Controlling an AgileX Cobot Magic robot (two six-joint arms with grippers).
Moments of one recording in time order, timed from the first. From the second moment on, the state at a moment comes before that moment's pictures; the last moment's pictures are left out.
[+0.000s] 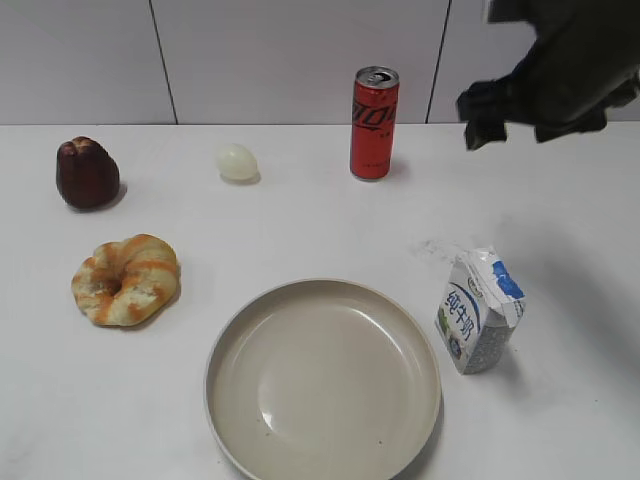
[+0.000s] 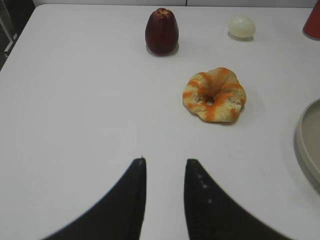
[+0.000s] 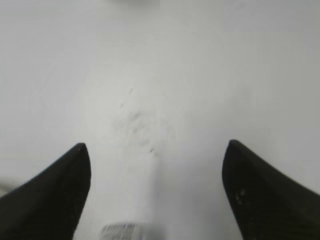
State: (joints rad) left arm -0.20 0.01 -0.49 -0.02 1.08 -0.08; right arm 0.30 1.74 -1.30 -0.13 0.62 0.31
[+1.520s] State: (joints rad) left arm -0.20 0.01 -0.49 -0.02 1.08 -0.08; right arm 0.00 0.95 -0.69 0.05 1.00 -0.04
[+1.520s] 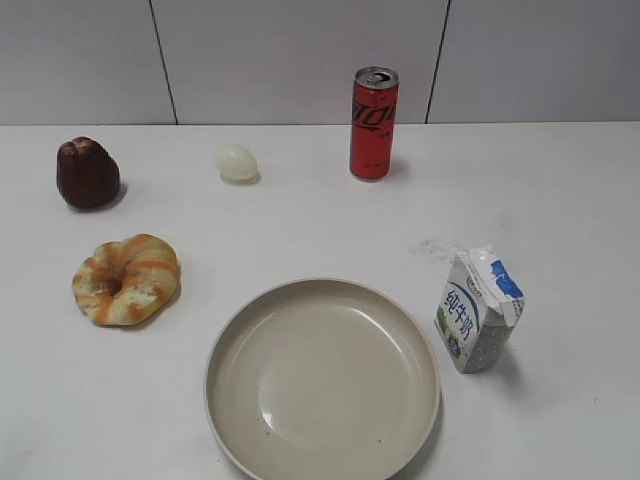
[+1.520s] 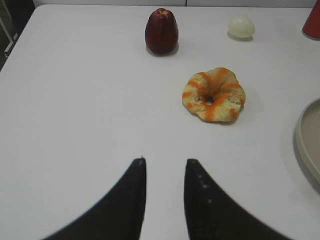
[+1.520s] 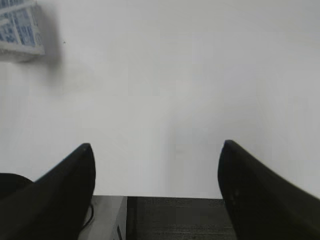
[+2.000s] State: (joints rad) left arm -0.20 0.01 -0.49 -0.02 1.08 -0.08; right arm 0.00 0.52 -0.44 0.05 0.90 -0.04
